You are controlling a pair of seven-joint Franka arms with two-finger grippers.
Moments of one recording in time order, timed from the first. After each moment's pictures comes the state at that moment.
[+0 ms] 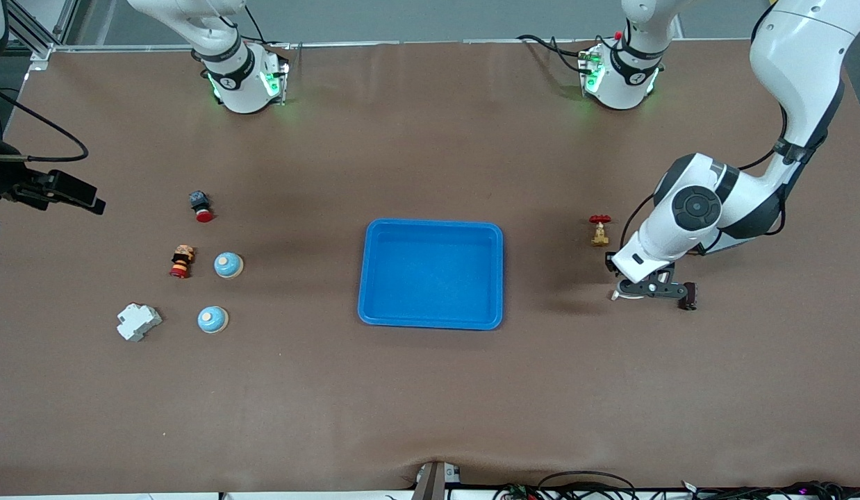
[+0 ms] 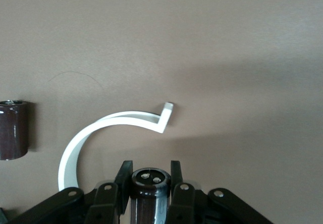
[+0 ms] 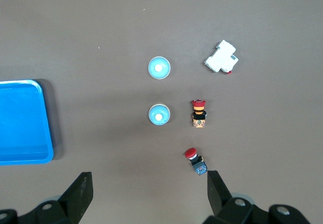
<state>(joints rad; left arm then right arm) 0.55 0.49 -0.74 -2.10 0.60 2.37 -0.45 -0.03 0.08 -0.02 -1.50 0.06 1.53 0.07</state>
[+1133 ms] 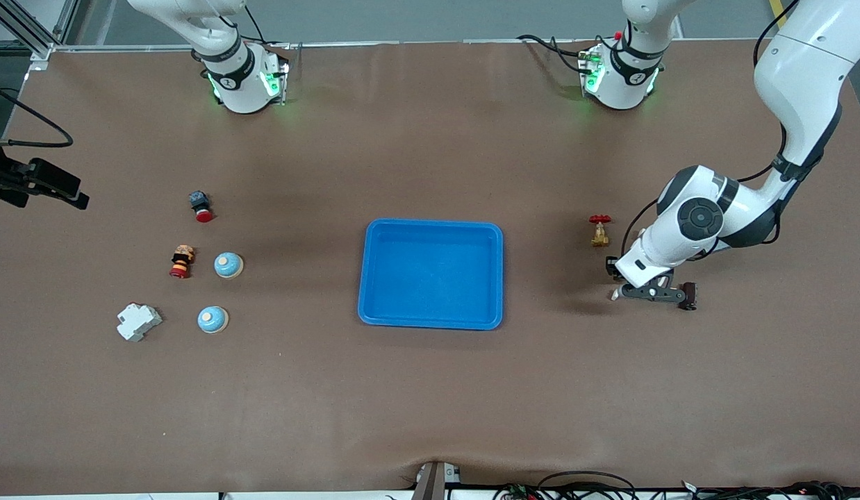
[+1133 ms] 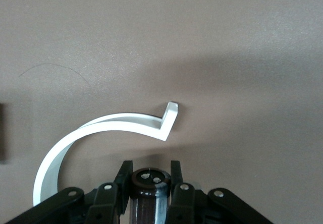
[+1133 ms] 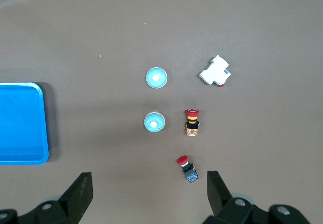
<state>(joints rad) 0.57 0.57 -0.72 -2.10 0.64 2.43 -0.45 -0.03 0.07 -0.02 -1.45 0.03 1.53 0.02</state>
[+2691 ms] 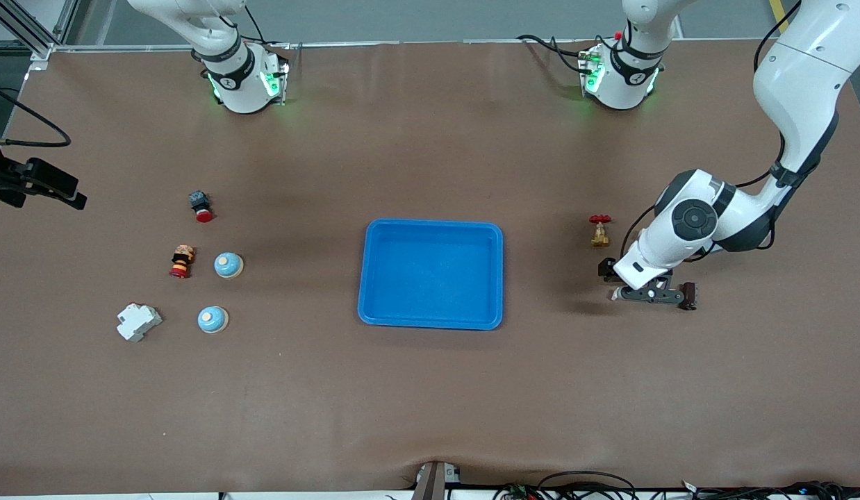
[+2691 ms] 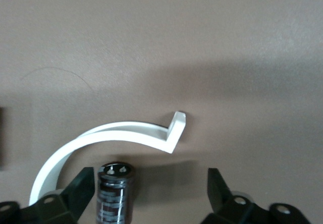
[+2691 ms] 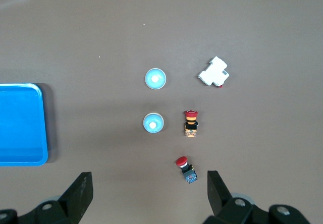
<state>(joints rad) 0.57 0.60 -0.72 -2.09 0.72 2.46 -0.53 -0.03 0.07 -0.02 -1.45 0.03 1.53 0.02</state>
